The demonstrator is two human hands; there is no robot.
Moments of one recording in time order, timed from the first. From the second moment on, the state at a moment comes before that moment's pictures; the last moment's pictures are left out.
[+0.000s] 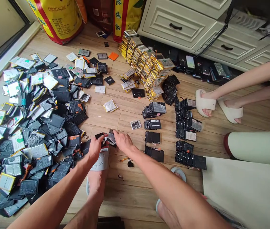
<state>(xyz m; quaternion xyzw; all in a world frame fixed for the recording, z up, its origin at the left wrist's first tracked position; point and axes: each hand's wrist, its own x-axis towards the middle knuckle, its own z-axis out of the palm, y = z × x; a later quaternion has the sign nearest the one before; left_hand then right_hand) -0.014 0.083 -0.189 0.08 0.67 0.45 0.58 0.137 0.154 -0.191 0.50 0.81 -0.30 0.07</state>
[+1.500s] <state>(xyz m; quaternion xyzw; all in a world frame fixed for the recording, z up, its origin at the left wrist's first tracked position) 0.130 -0.001 0.204 0.34 0.54 0.46 0.61 0.250 -0.027 0.177 0.63 0.57 -0.32 -0.41</state>
